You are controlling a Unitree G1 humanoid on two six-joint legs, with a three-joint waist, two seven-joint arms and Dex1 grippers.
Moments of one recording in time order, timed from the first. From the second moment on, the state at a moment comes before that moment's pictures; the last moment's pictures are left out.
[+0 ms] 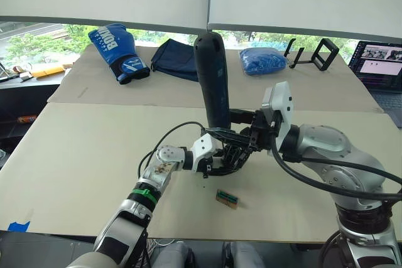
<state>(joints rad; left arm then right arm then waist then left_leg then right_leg) -0.64 0.15 -0.28 0.57 -0.08 -0.04 -1.11 -0.52 -0.57 0.03 -0.56 0.69 0.73 0.69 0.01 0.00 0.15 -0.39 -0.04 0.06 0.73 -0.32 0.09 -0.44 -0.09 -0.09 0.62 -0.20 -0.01</state>
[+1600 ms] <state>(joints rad) -0.65 0.15 -0.28 0.60 -0.08 -0.04 -1.10 -0.44 -0.64 0.10 -0.47 0.57 0.45 0.84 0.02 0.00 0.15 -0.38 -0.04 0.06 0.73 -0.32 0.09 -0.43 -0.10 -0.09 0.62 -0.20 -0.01</state>
